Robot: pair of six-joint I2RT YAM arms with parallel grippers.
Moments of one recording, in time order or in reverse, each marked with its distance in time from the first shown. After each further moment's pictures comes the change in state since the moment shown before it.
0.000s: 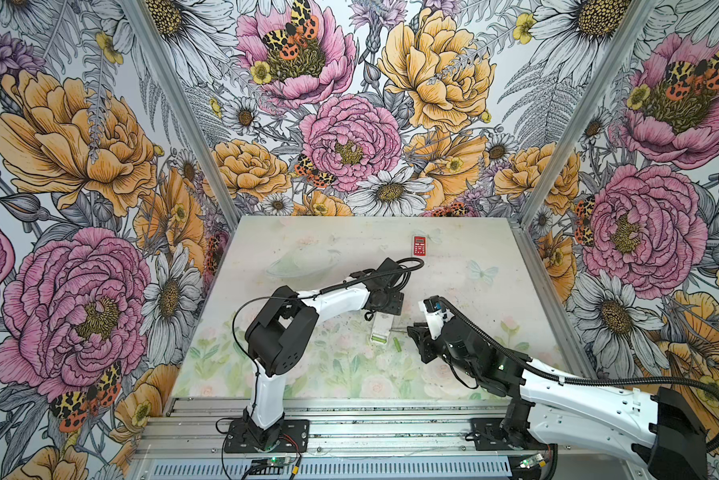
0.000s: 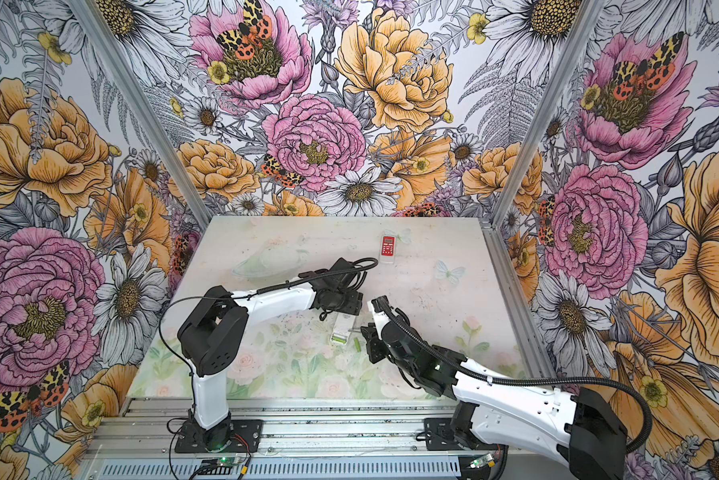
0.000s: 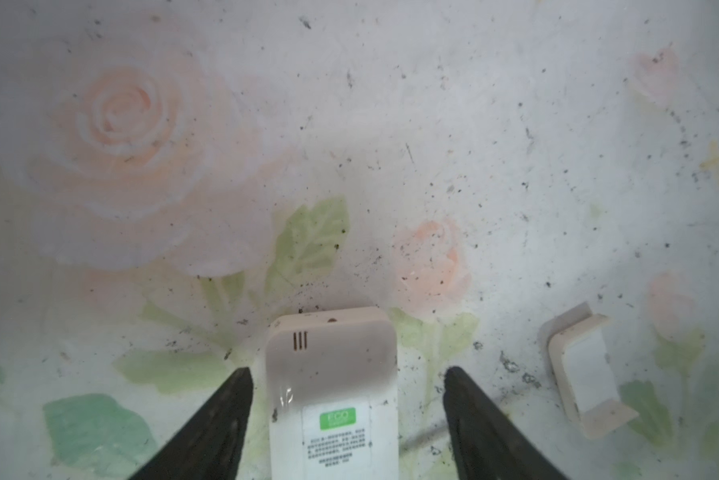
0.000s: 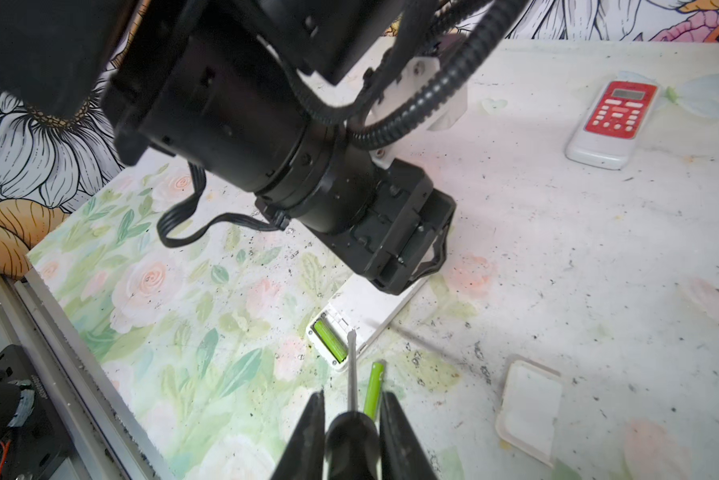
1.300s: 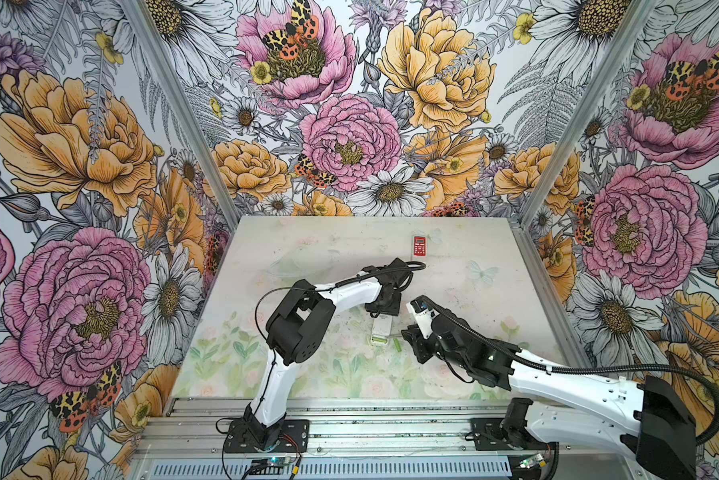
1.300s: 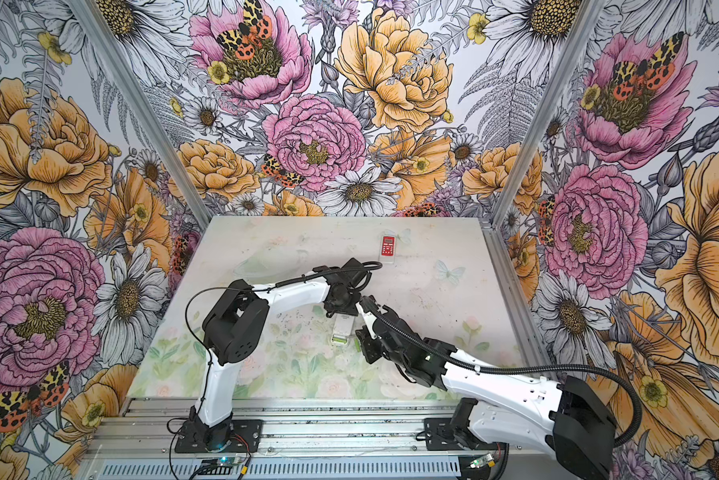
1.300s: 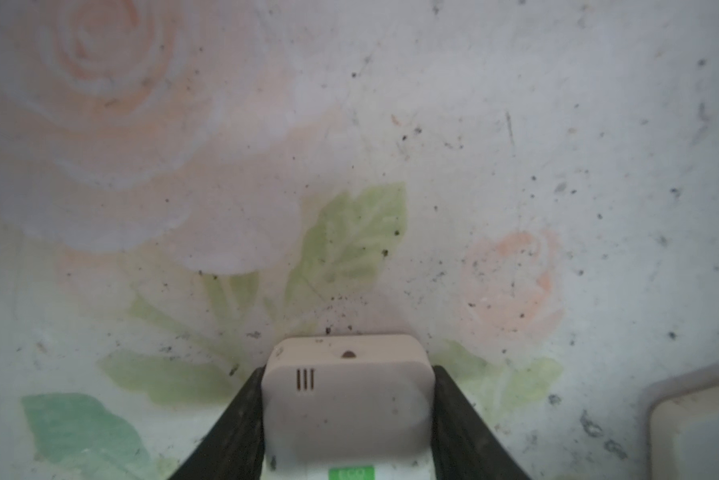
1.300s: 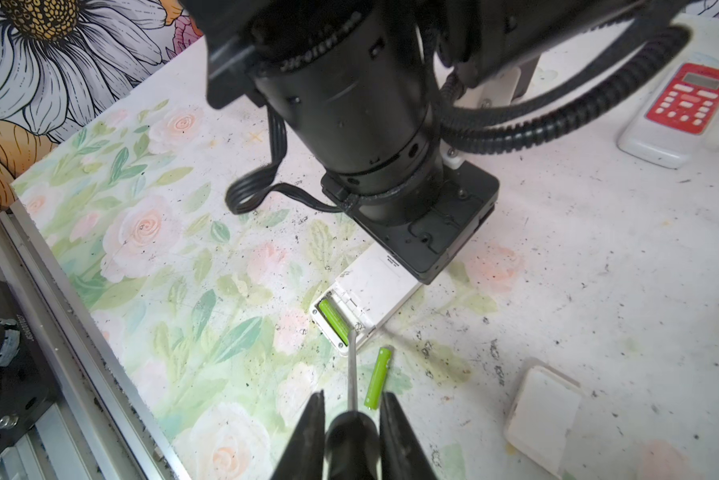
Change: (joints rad) left arm -0.016 0.143 0.129 -0.174 -0.053 -0.072; right arm -0.031 0.122 0.077 -0.056 -0.103 -0.108
